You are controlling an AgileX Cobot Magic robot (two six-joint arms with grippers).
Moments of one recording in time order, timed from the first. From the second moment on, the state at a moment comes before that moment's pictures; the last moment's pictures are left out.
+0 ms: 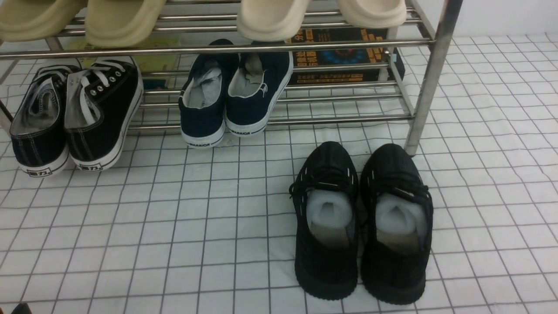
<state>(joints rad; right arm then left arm) 0.09 -0.01 0.01 0.05 0.39 -0.02 0.02 -0.01 0.03 0.15 0.38 -0.20</state>
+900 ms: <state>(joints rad) 0.09 -0.01 0.01 0.05 0.39 -0.02 0.02 -0.01 0.03 0.15 0.38 -0.20</state>
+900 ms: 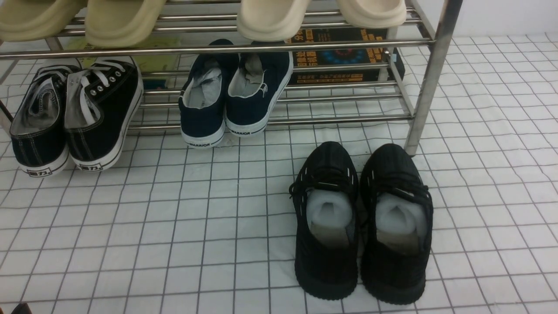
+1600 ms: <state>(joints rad) 0.09 -0.01 0.01 0.05 0.39 -0.02 0.02 -0.01 0.03 0.15 0.38 -0.20</state>
